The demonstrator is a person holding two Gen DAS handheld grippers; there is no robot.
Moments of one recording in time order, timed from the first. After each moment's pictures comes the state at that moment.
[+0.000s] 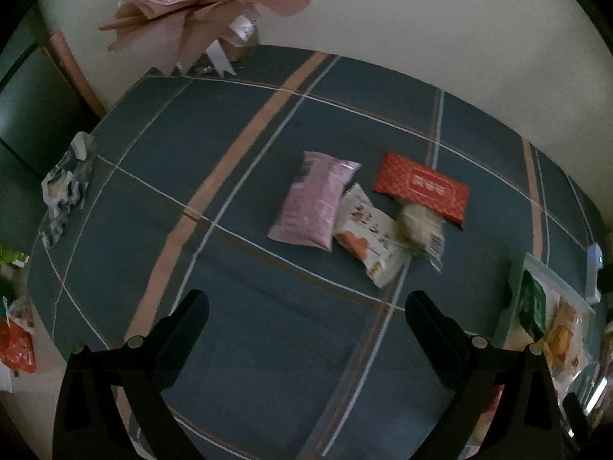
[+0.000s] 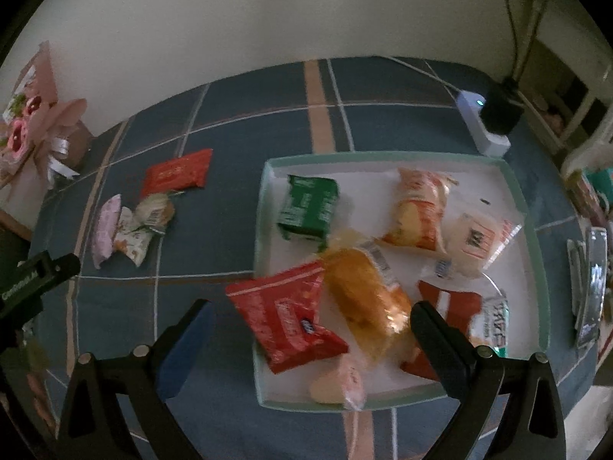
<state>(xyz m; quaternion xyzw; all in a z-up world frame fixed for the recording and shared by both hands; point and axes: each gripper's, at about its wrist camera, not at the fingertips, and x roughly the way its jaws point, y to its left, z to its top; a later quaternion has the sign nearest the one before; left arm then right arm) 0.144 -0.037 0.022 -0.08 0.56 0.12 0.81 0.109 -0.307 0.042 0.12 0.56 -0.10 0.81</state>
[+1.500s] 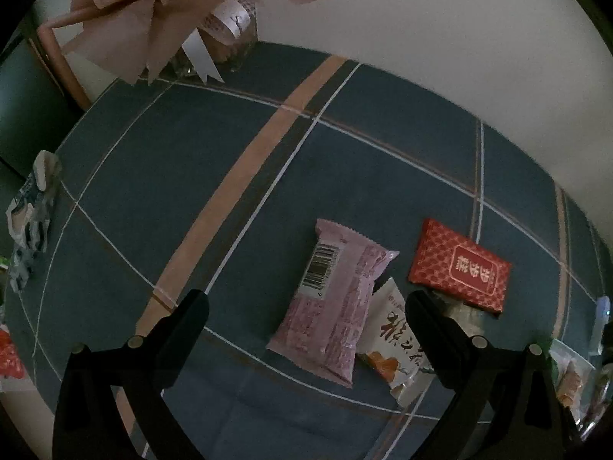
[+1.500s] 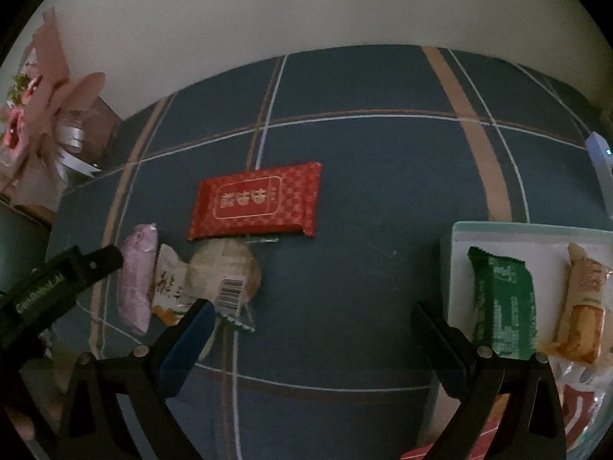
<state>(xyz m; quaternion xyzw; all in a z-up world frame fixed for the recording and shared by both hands) 0.234 0.015 -0.021 -0.10 0.56 0.11 0.81 0.235 -0.232 -0.018 0.14 0.58 -0.01 0.80</state>
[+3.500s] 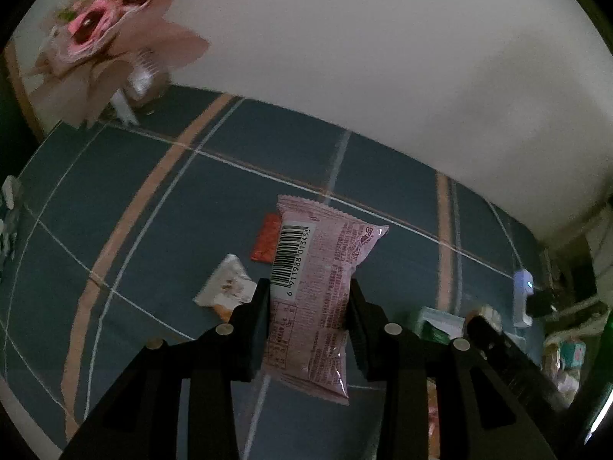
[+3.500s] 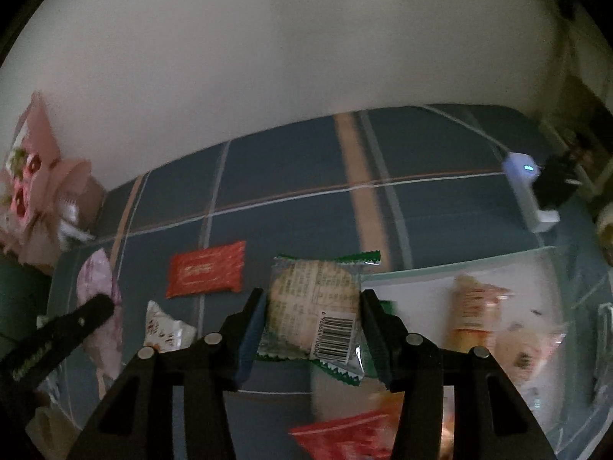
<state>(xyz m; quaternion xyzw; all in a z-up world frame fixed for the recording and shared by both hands) 0.218 -0.097 0.067 -0.13 0.52 -0.01 0.84 0.210 -0.319 0.060 0.16 0.52 -0.09 0.84</state>
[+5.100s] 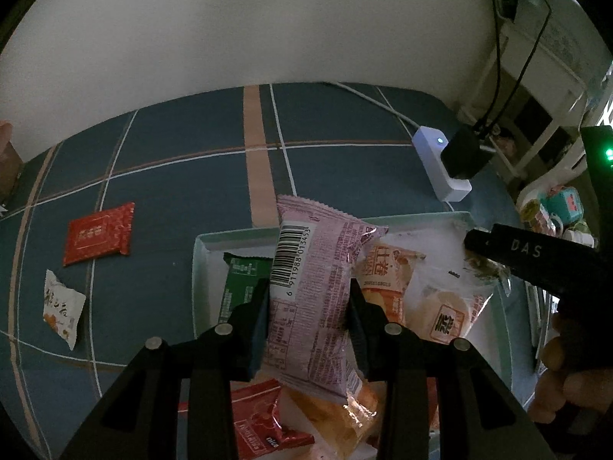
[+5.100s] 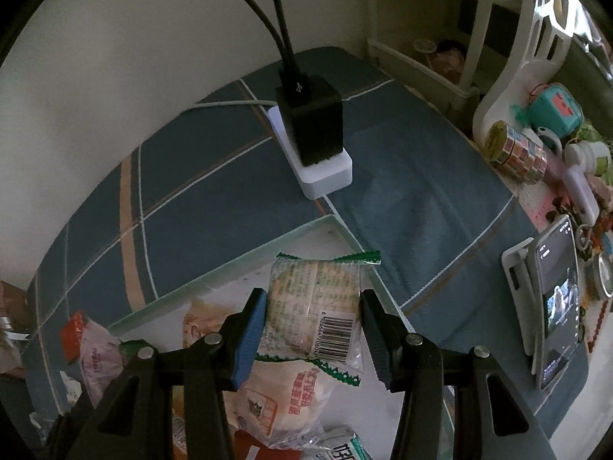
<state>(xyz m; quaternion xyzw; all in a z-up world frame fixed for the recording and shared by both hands) 0.170 -0.317 0.018 0.04 0.53 -0.19 0.83 0.134 -0.523 0.020 0.25 0.53 -0.27 0.76</state>
